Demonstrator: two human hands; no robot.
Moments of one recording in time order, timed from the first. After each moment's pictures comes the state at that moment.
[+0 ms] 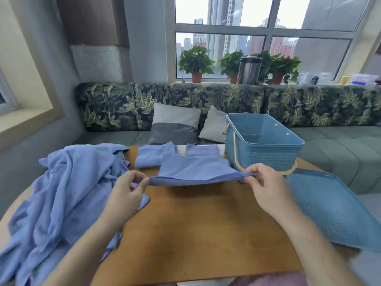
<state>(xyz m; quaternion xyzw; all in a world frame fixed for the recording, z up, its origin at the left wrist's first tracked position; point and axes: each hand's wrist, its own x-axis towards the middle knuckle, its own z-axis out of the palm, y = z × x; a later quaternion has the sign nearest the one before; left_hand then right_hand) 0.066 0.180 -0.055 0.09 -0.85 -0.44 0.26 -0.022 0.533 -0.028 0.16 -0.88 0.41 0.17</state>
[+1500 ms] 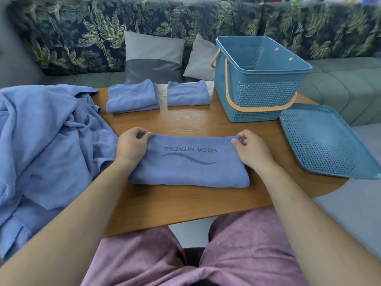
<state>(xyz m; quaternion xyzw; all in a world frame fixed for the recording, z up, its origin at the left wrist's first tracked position) -0.024 0.198 -0.151 0.16 -0.89 -0.40 0.17 -0.059 0.537 -0.138 0.00 -0.93 0.36 0.01</state>
